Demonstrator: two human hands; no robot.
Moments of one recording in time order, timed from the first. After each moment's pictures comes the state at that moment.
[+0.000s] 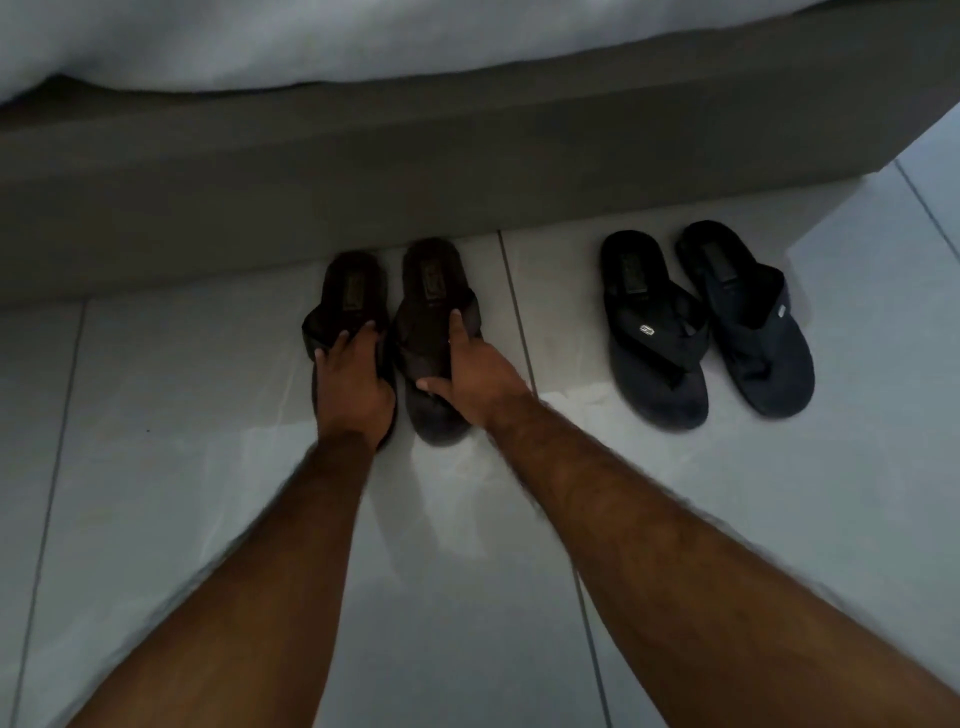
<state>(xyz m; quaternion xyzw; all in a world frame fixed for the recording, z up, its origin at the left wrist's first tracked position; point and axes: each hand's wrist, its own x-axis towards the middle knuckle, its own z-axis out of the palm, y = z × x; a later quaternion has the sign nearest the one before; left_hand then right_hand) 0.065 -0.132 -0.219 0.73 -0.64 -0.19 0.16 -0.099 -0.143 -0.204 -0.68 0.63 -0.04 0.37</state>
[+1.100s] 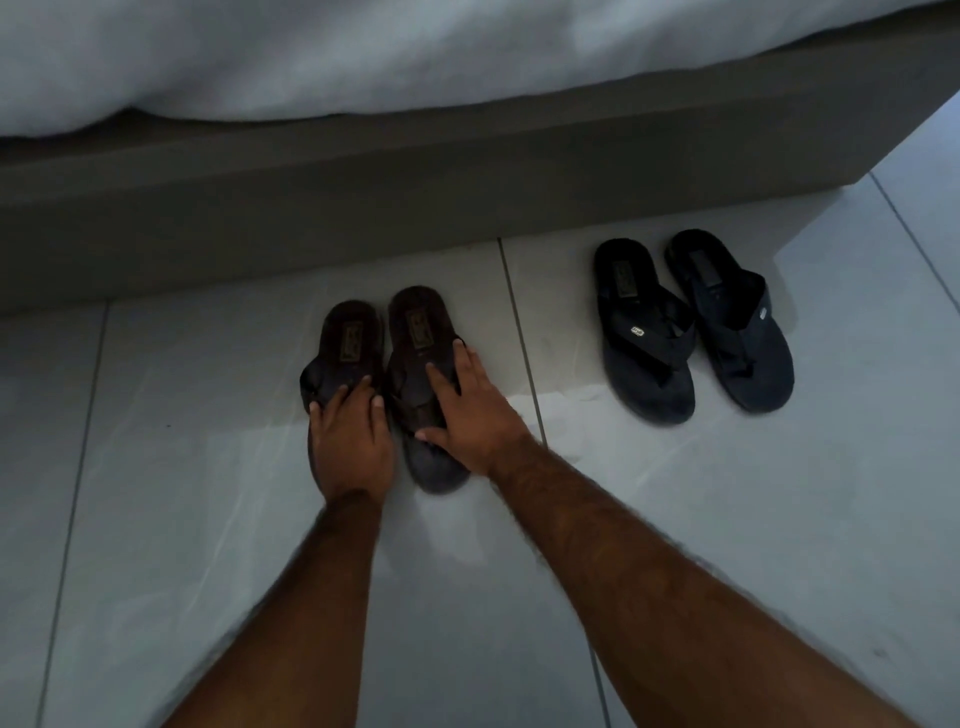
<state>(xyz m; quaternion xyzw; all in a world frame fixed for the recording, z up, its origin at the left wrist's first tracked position) 0.069 -0.063 -0.224 0.77 -0.60 -0.14 0.19 -0.096 -0.088 -0.204 -0.77 0.57 -0.02 0.29</state>
